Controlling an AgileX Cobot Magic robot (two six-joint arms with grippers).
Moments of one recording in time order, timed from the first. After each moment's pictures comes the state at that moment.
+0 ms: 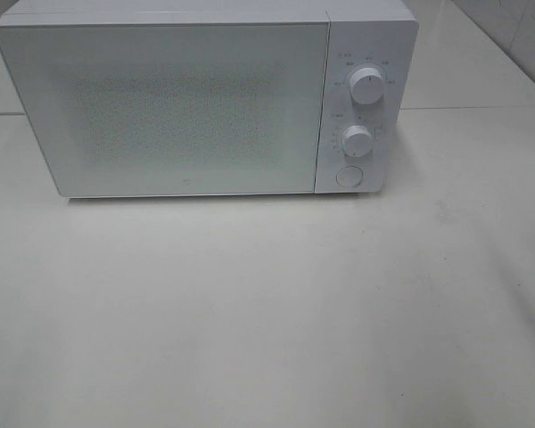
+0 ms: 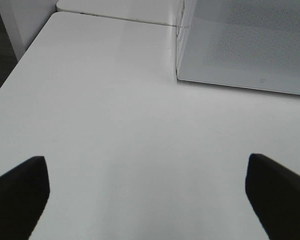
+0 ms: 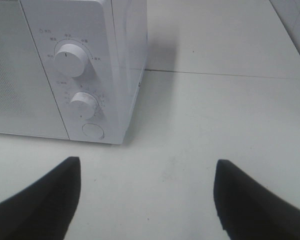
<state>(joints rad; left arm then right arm) 0.04 0.00 -0.52 -0.02 1.08 -0.08 0.12 0.74 -0.39 0.00 0.07 0.05</state>
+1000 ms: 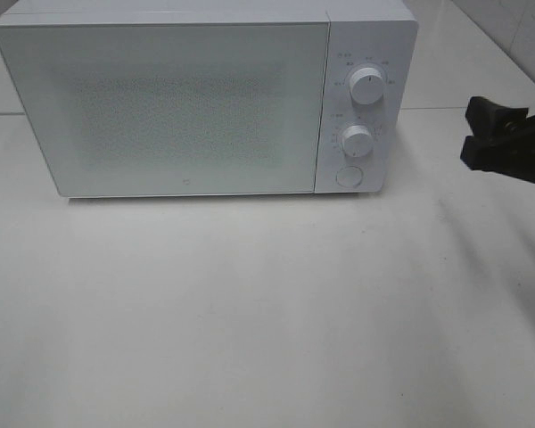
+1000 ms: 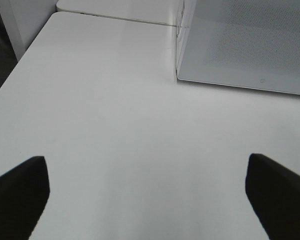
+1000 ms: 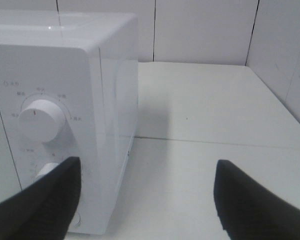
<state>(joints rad) 0.04 0.00 -0.52 -0.02 1.08 -0.08 0.26 1.38 -0.27 0.25 -0.98 -0.14</state>
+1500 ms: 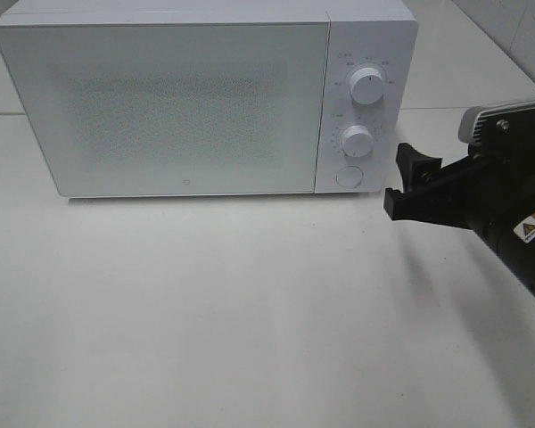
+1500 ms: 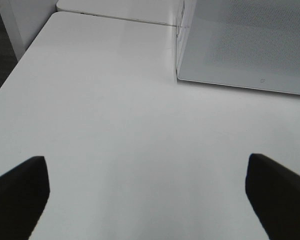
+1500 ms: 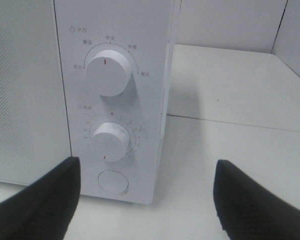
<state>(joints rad) 0.04 0.00 -0.52 -0.02 1.08 -0.08 0.57 1.59 -0.27 0.51 -1.20 -0.22</state>
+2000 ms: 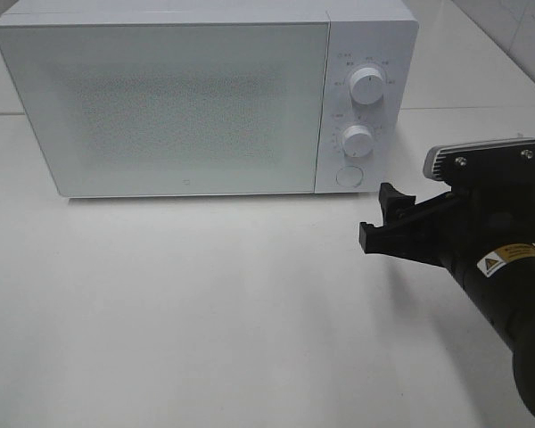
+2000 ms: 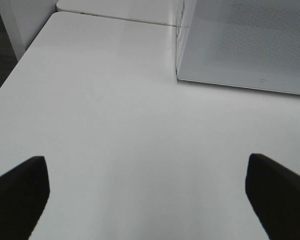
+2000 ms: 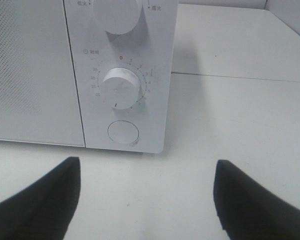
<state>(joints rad) 0.04 0.00 -0.52 -0.02 1.08 -0.08 0.78 1.69 -0.29 0.81 -1.21 -0.23</state>
